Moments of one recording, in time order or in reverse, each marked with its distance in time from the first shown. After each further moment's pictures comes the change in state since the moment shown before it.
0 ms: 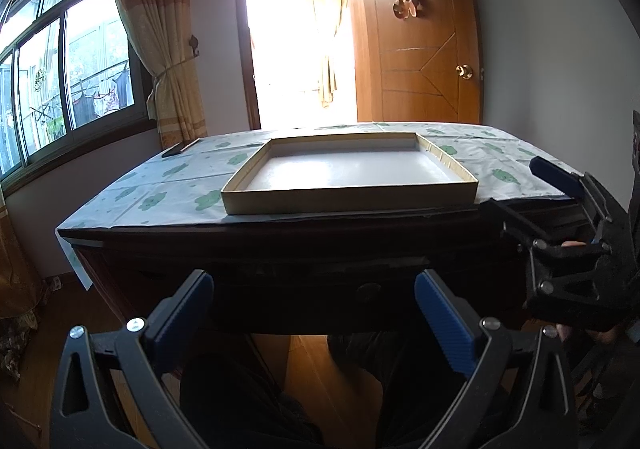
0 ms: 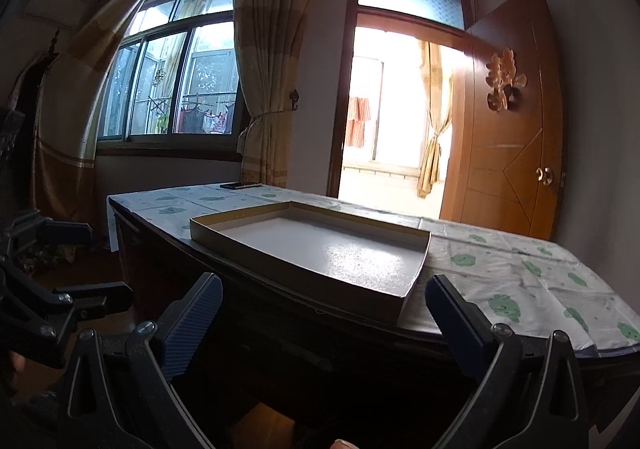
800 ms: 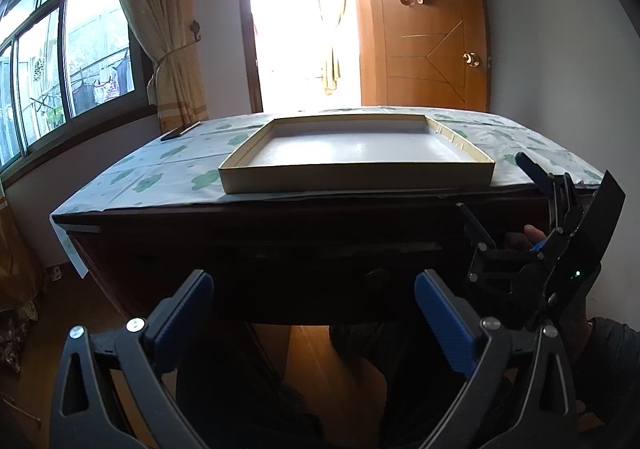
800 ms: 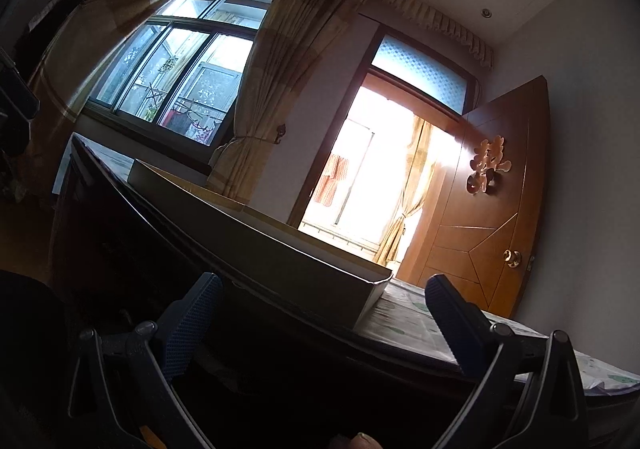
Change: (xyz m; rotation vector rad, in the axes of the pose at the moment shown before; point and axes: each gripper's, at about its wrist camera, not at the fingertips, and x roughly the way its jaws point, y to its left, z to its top) left arm 0.022 0.001 -0.011 -0.013 0.049 0.013; right arm 0.049 -0.013 -0.065 -0.272 -0.235 -0.162
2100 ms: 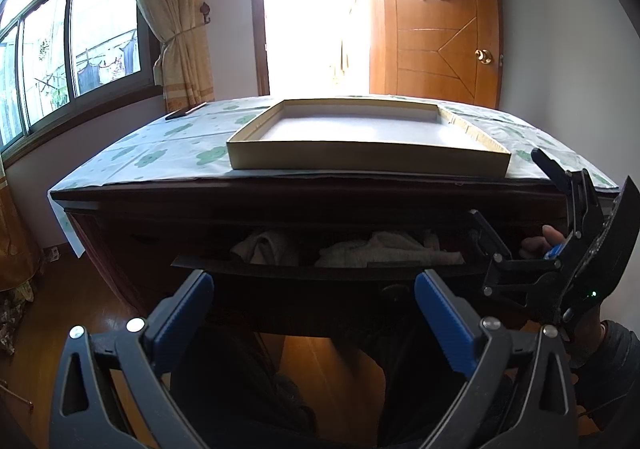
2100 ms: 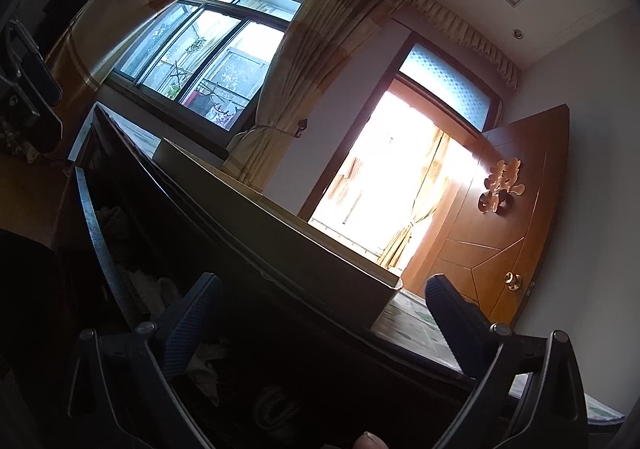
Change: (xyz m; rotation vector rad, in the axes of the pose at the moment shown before) left arm 0.011 0.007 -0.009 -0.047 0.044 0.002; right arm -0.005 0.009 0.004 -0.114 0.029 0.045
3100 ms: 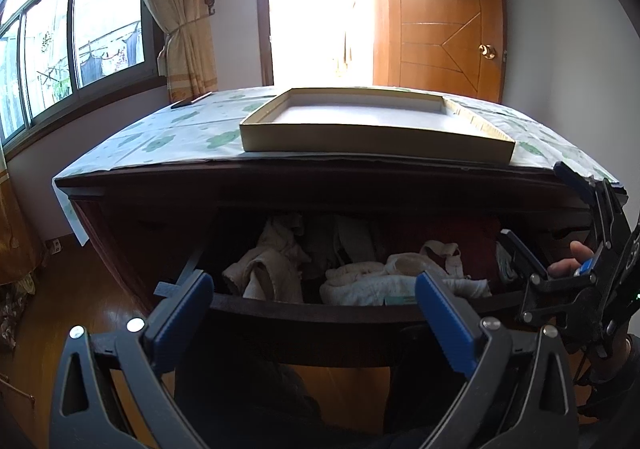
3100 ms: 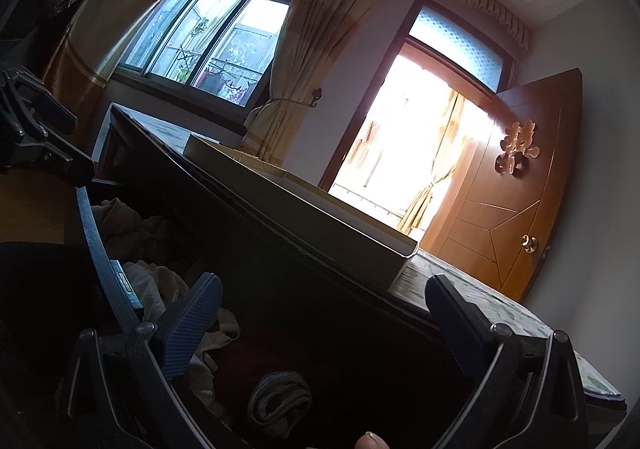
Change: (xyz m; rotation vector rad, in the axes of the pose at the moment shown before) left arm -0.003 0.010 -0.012 -0.011 0.026 0.006; right arm -0.026 0.004 0.015 0.066 0.151 0.091
